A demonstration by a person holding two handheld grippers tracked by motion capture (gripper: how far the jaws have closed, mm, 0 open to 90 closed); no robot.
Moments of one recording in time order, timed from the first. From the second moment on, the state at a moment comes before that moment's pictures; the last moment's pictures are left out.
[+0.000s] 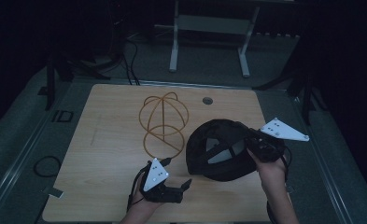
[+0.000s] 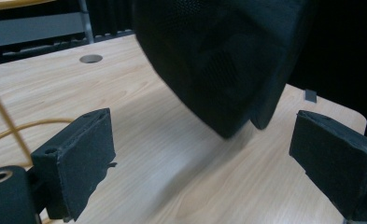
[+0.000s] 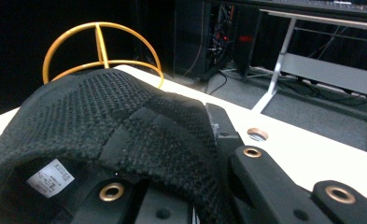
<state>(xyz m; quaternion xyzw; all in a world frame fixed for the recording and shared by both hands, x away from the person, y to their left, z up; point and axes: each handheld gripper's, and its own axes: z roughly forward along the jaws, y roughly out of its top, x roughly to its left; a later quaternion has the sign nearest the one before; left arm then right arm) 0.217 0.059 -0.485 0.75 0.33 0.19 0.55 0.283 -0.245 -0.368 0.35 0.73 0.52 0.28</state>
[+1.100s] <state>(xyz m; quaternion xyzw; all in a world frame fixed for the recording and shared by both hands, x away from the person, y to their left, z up) 0.243 0.053 -0.445 0.70 0.35 0.26 0.56 0.249 -0.244 -0.405 0.33 0.75 0.53 0.23</state>
